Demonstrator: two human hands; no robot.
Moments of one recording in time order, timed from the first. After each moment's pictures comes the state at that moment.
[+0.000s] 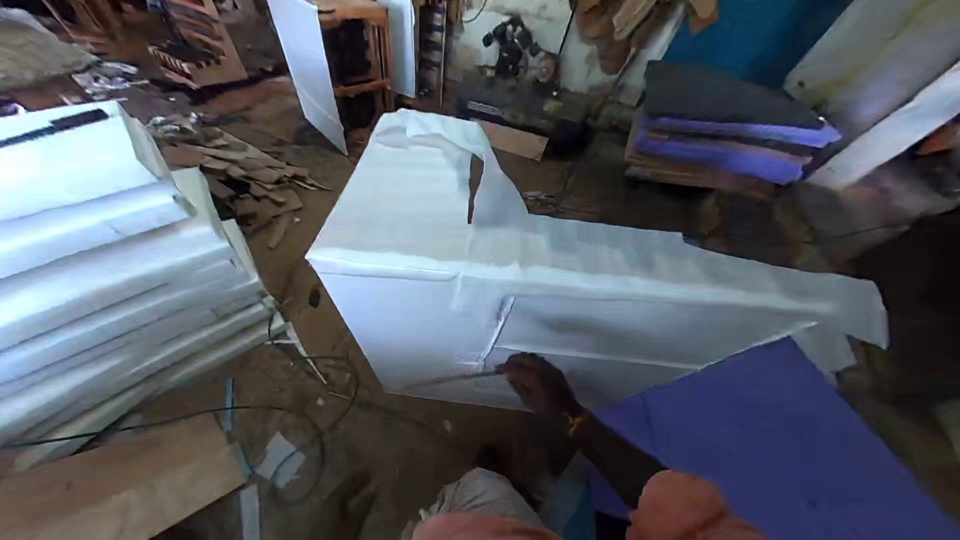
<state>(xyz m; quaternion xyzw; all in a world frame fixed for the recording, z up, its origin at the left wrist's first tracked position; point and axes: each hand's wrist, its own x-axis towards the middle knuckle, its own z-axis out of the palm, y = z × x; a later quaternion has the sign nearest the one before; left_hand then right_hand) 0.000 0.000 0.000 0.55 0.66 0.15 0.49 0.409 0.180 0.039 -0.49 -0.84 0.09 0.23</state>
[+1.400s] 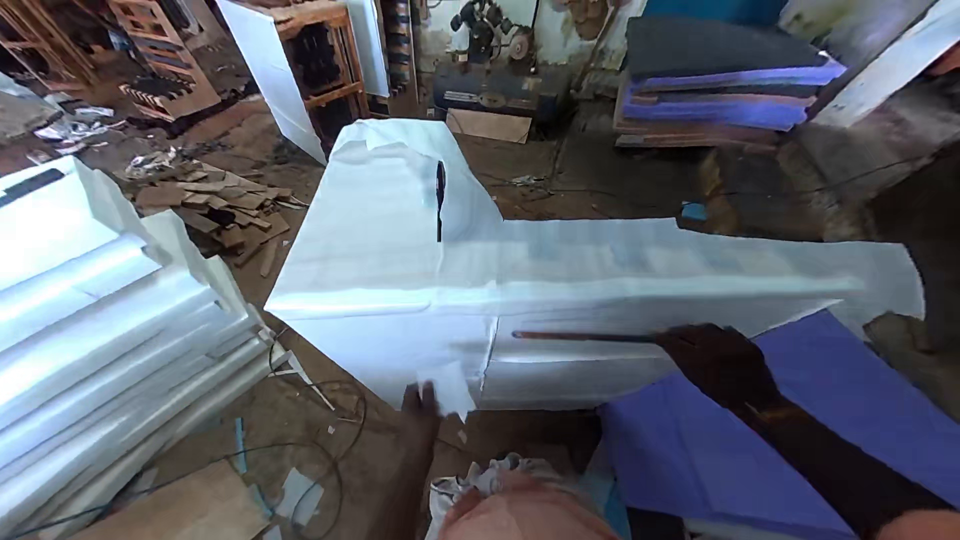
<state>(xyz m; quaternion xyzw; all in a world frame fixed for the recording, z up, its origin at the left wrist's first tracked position) 0.171 0.205 -0.014 0.38 0.67 0.42 0.47 0.640 0.183 0.120 -0.56 -0.80 -0.19 0.11</state>
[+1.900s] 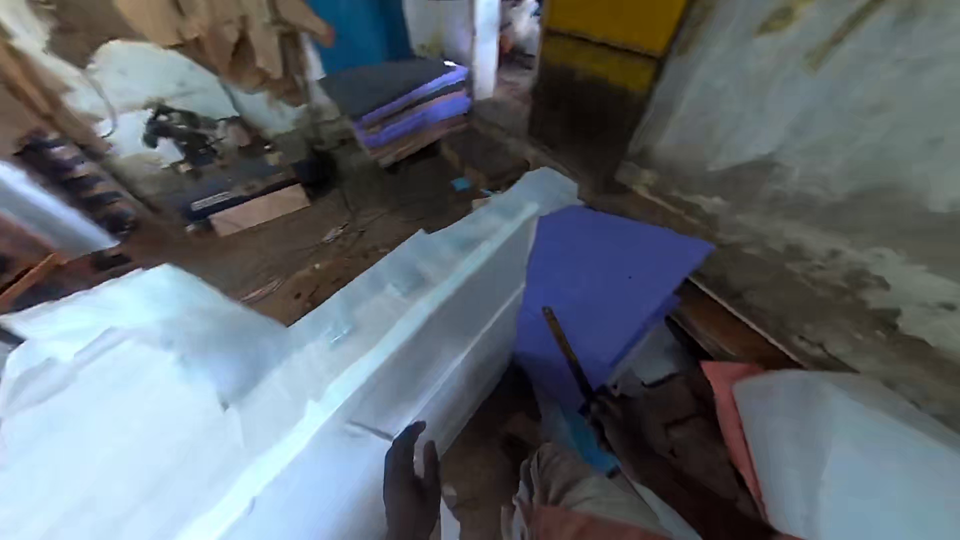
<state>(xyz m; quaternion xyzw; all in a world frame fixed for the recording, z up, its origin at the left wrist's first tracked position) 0.275 0.225 0.037 0.85 0.29 0.31 0.31 0.553 -0.038 -0.016 -0.75 0.00 0.33 0.57</state>
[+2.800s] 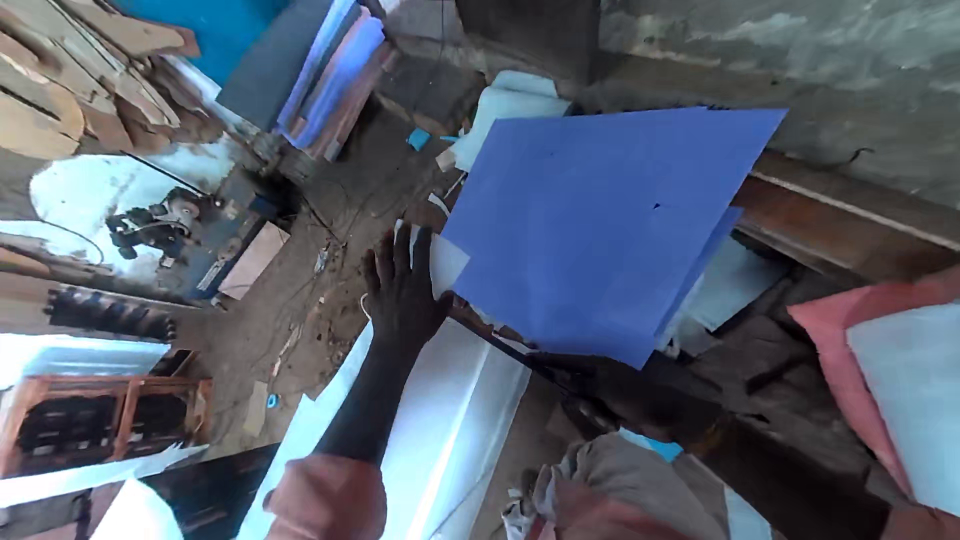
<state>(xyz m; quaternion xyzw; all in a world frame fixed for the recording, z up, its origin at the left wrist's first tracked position) 0.852 0.325 0.203 0.99 0.13 0.05 -0.09 0.864 0.023 0.095 -0.48 -0.10 0.61 0.62</state>
